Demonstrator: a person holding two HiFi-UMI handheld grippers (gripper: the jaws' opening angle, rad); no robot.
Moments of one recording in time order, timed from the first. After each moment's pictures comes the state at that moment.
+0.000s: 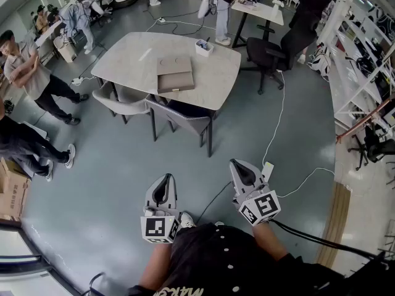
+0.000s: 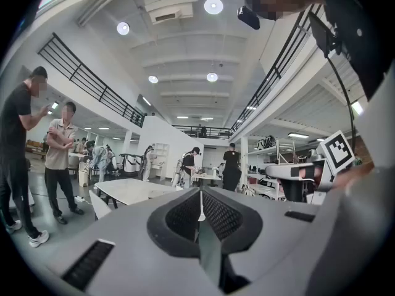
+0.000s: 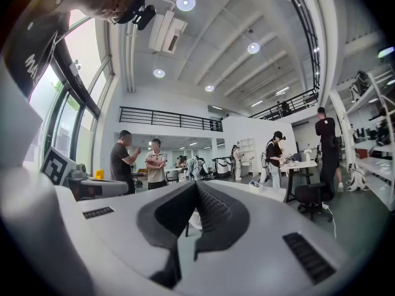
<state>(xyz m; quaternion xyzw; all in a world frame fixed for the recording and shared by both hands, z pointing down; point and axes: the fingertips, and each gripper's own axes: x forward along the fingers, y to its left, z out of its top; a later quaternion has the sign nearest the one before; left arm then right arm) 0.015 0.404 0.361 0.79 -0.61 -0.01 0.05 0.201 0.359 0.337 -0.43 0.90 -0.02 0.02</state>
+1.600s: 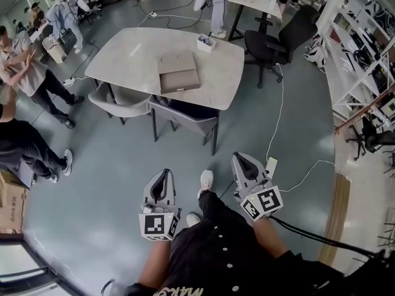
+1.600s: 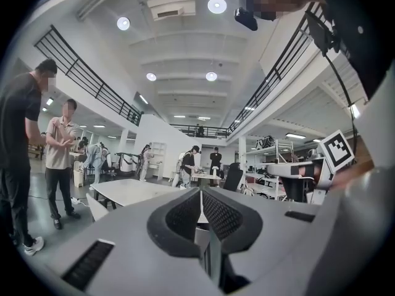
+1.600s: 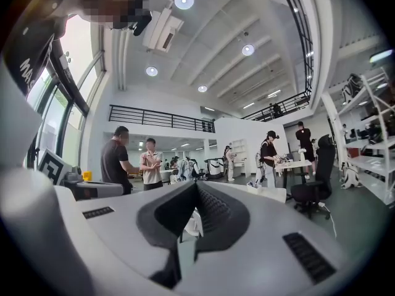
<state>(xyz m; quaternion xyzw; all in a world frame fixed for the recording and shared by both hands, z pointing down) -0.067 0.335 0.374 0.80 -0.59 -0.01 0.05 0.133 0.297 0.348 -0.47 0.88 -0.03 0.03</state>
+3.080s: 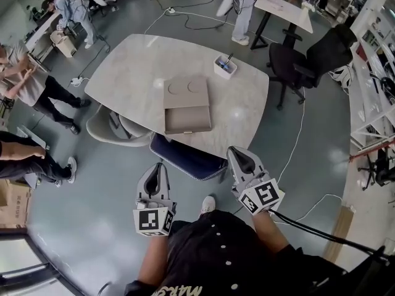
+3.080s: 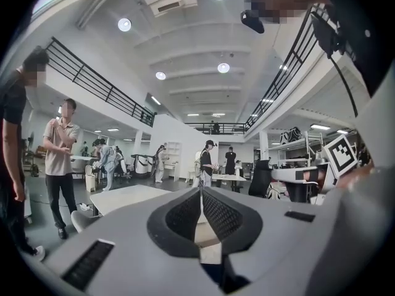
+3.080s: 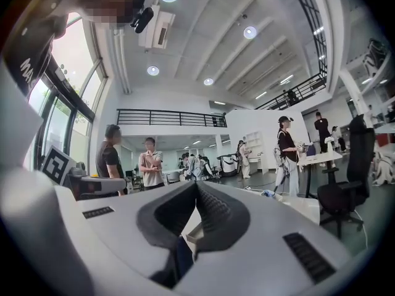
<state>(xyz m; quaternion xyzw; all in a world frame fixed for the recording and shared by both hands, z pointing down) -0.090 0.026 0.367 0.75 -0.66 0.00 0.05 0.107 -0.037 0.357 -0.39 0.92 -0.05 0.03</state>
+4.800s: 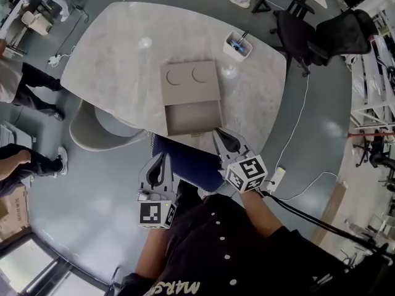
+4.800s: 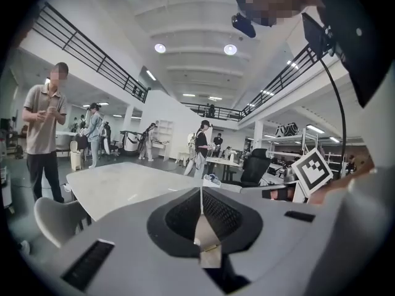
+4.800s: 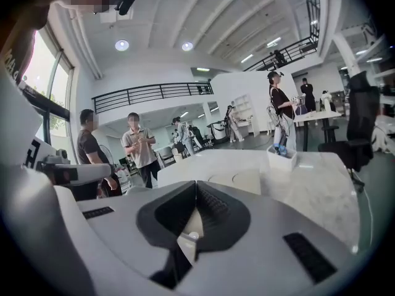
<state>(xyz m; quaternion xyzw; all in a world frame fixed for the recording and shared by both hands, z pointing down) -0.150 -0.128 0.442 0.78 -0.60 0.05 0.14 -0.007 -0.203 0.496 -0.40 0.89 -0.20 -0.08</state>
